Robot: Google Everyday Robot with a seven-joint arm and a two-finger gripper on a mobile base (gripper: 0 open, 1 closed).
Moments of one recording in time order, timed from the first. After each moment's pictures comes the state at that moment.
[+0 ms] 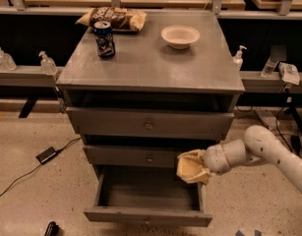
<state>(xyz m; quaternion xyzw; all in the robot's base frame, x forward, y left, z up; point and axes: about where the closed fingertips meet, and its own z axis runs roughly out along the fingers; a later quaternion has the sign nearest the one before) 0.515 -0.137 0.550 -0.64 0.59 0.35 0.35</state>
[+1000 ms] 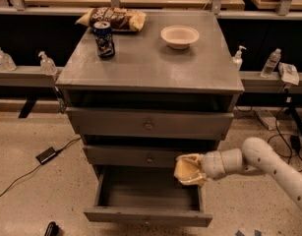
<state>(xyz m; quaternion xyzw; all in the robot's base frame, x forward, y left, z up) 0.524 -0.133 0.514 -0.63 0.57 0.34 0.41</state>
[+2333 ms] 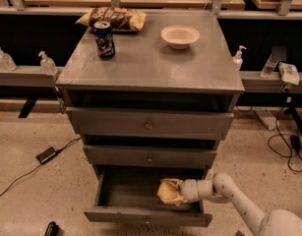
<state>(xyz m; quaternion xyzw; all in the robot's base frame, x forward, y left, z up) 0.544 -0.079 0.286 -0.57 0.55 0.40 0.46</state>
